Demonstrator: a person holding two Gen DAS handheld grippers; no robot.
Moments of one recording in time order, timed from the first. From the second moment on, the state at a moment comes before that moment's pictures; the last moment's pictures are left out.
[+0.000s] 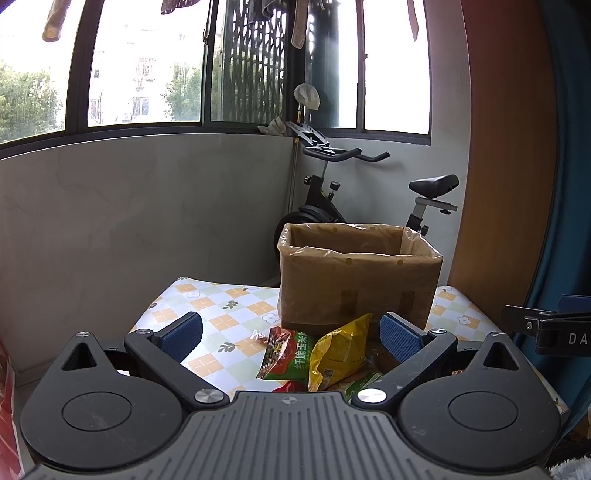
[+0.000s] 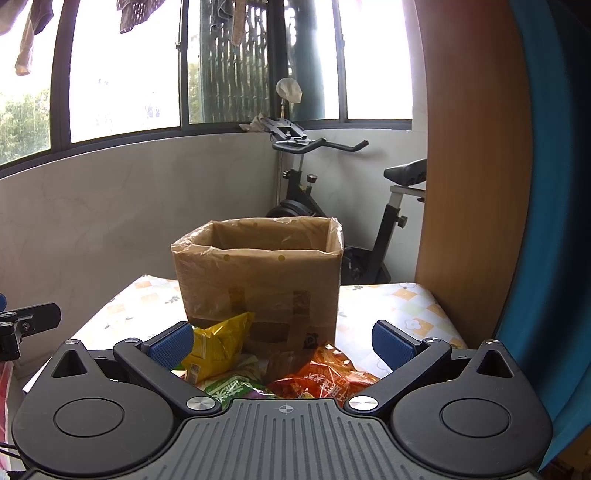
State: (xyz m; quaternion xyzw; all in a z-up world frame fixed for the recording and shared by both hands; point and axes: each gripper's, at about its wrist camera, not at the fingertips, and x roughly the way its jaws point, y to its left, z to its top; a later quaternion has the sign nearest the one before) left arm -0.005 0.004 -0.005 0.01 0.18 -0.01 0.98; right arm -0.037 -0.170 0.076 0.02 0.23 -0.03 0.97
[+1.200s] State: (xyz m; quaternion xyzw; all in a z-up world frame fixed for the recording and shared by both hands) left arm -0.004 0.005 -0.008 0.00 0.19 -0.01 0.98; right arm -0.035 -0.172 0.074 0.02 0.23 -0.03 0.97
